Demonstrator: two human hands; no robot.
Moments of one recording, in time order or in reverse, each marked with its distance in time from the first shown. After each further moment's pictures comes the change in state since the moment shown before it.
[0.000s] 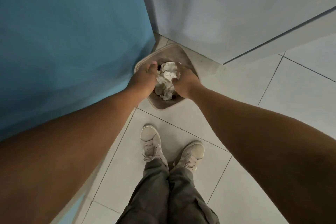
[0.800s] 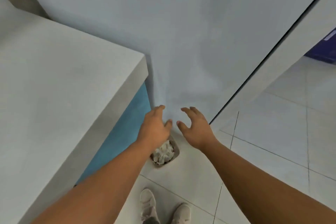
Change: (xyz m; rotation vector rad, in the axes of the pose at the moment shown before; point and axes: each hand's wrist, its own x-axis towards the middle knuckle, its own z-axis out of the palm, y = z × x) left_hand -0.293 0.200 -0.150 0.181 0.276 0.525; right_hand -0.340 -0.142 -0.240 0.035 0.429 -0.313
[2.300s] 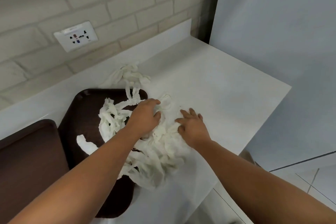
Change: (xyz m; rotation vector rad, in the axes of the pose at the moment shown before) left_hand -0.231 -0.305 -0.415 0.126 0.358 -0.055; right_hand -0.125 -0.415 0.255 -0.418 -0.198 -0.583
